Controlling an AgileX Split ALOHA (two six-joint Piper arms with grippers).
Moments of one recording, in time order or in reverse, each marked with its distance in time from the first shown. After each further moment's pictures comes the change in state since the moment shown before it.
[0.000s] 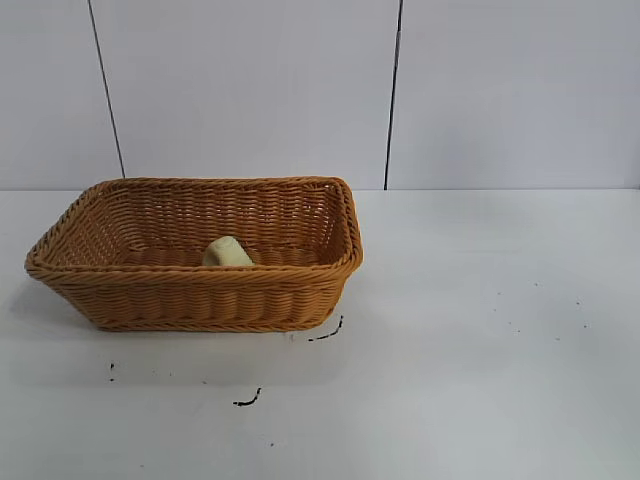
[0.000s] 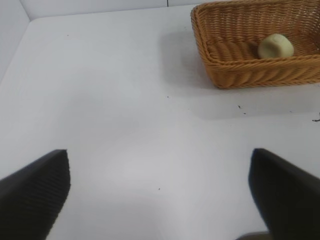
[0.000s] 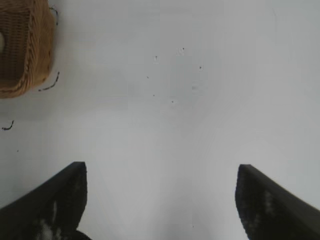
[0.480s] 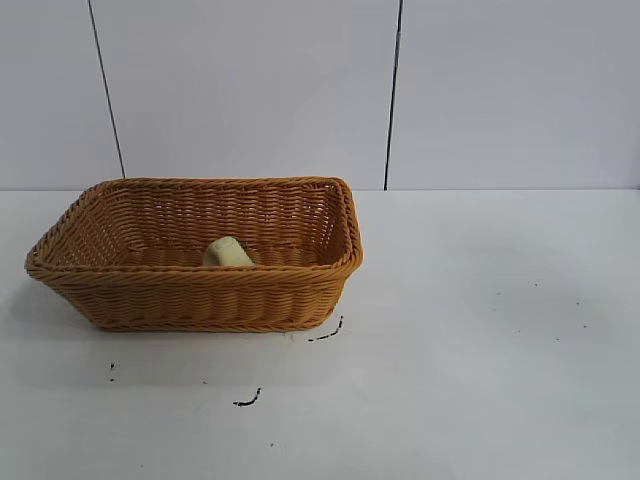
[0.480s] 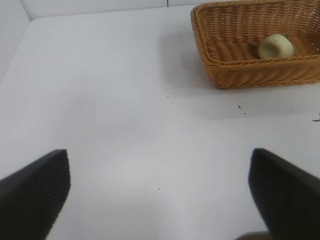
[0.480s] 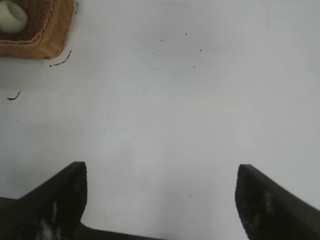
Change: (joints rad) left arm 0.000 0.000 0.000 0.000 0.000 0.000; right arm 0.000 -0.442 0.361 0.004 -0.114 -0.011
